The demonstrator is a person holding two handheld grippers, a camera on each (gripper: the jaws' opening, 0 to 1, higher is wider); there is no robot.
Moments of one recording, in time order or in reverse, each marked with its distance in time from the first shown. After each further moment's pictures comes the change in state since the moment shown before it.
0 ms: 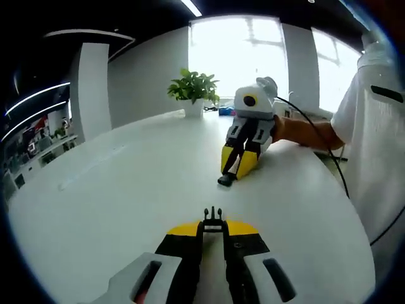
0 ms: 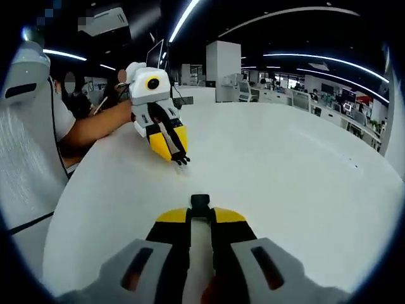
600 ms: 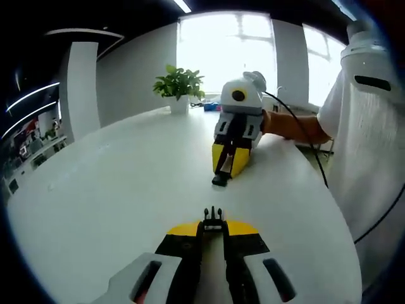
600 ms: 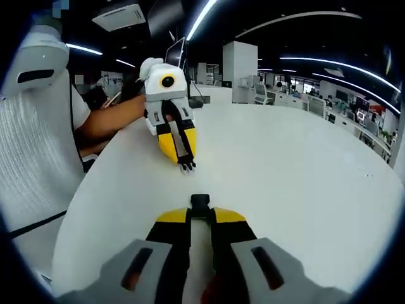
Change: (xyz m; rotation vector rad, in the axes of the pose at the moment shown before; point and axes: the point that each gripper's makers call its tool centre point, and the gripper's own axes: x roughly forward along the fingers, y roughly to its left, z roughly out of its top) left arm -0.008 -0.034 -0.007 0.023 0.024 -0.068; right arm -0.004 0.034 -0.002 -0.062 0.003 0.082
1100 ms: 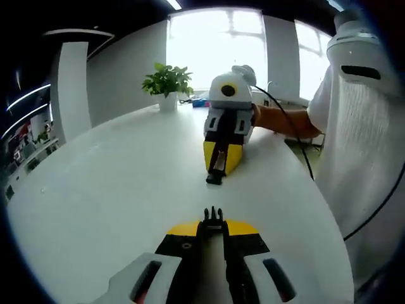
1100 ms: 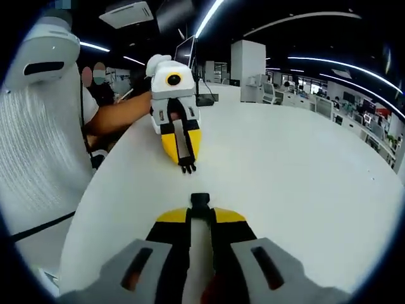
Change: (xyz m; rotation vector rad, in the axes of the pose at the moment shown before) left arm -0.001 -0.023 -0.006 0.032 0.033 -0.051; right arm -0.001 0.019 0.000 -0.025 0.014 0.043
